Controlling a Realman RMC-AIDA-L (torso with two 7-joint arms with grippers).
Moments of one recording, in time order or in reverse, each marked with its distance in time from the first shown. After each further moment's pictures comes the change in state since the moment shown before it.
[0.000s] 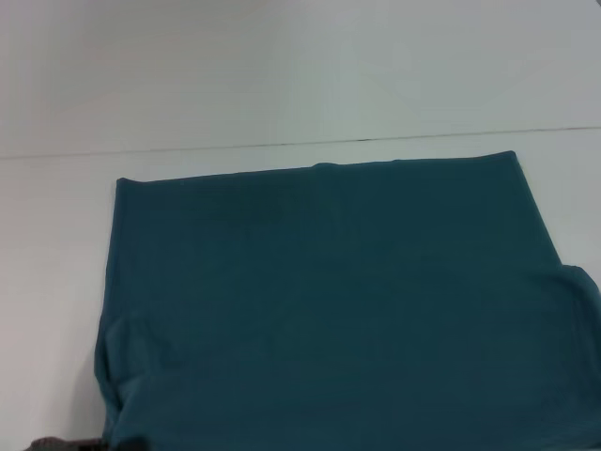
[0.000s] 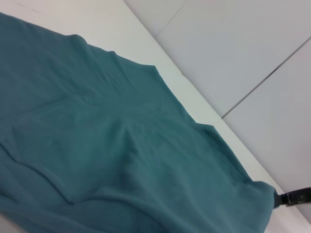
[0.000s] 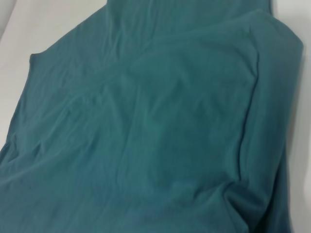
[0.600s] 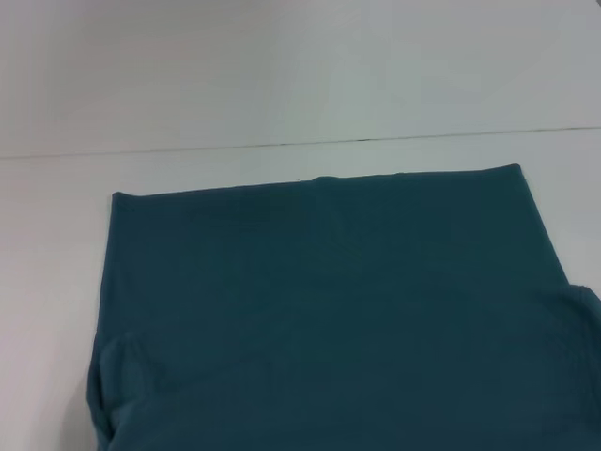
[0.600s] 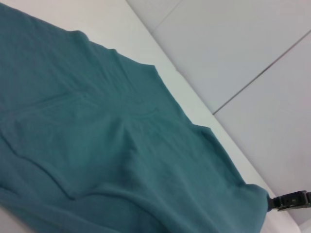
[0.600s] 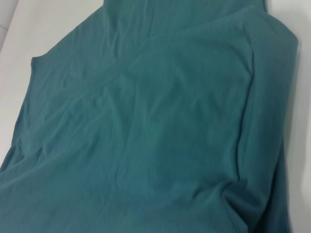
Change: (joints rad) left arm 0.047 -0.002 -0.039 0.009 0.021 0.077 0.014; right arm -0.045 0.000 0.020 0.000 -0.004 -0.055 -0.011
